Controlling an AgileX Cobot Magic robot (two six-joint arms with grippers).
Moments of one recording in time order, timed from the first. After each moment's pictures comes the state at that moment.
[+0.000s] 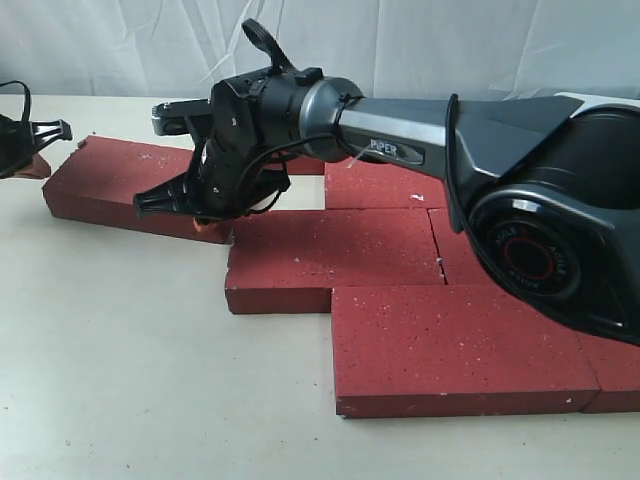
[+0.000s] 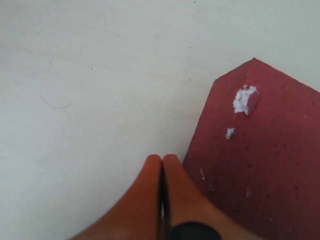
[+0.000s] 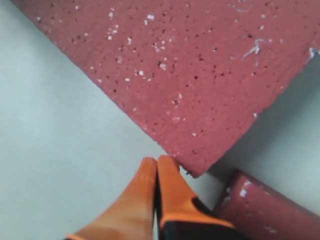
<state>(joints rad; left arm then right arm) 0.21 2.10 -1.35 -0.59 0.44 0.40 0.78 2.38 -1.97 0.16 0.74 0.20</state>
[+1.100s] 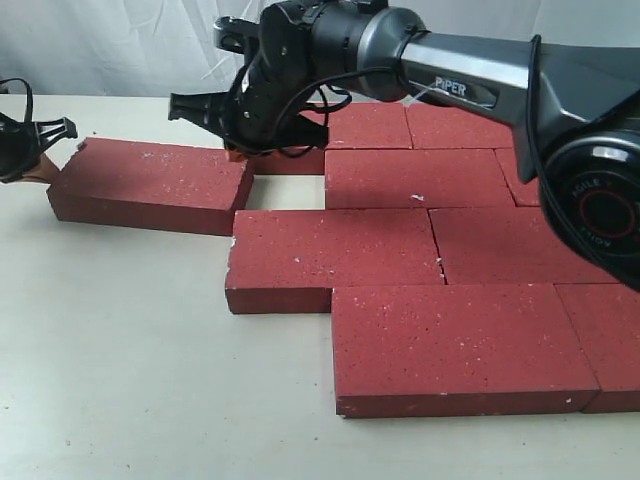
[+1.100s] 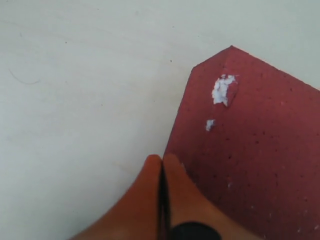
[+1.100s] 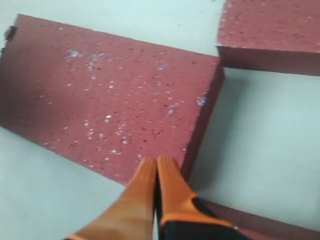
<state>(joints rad) 0.21 2.10 -1.35 -0.65 0.51 0.40 0.68 2.28 -1.97 0.10 0.72 0.50</state>
